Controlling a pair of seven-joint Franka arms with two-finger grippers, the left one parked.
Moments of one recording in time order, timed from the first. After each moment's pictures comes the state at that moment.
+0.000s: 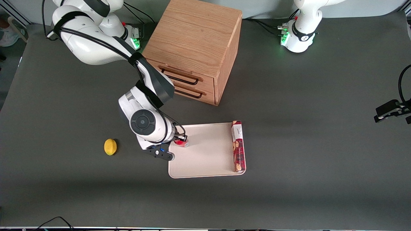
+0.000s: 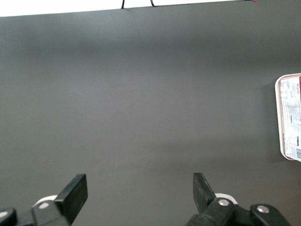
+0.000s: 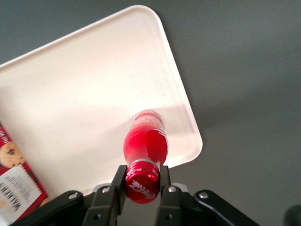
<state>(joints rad) 0.18 0.82 0.51 -1.17 -0.27 1.82 0.99</state>
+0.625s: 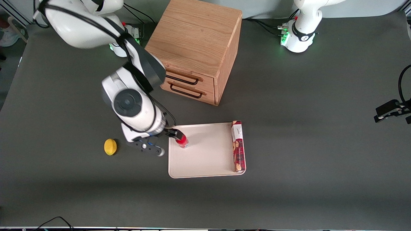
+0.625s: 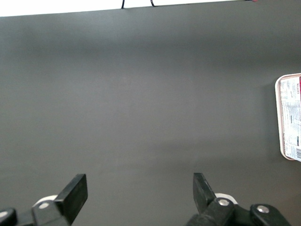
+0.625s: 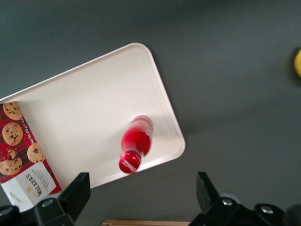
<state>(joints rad) 0.15 0.64 0.52 -1.15 -0.29 1.70 0.95</state>
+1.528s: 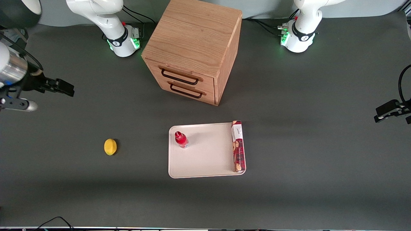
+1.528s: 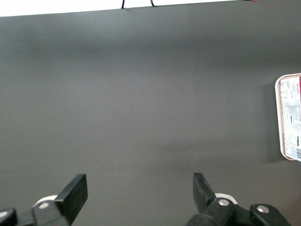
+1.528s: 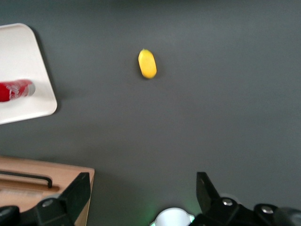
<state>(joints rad) 0.00 0.11 0.13 -1.47 -0.09 1.45 0.28</state>
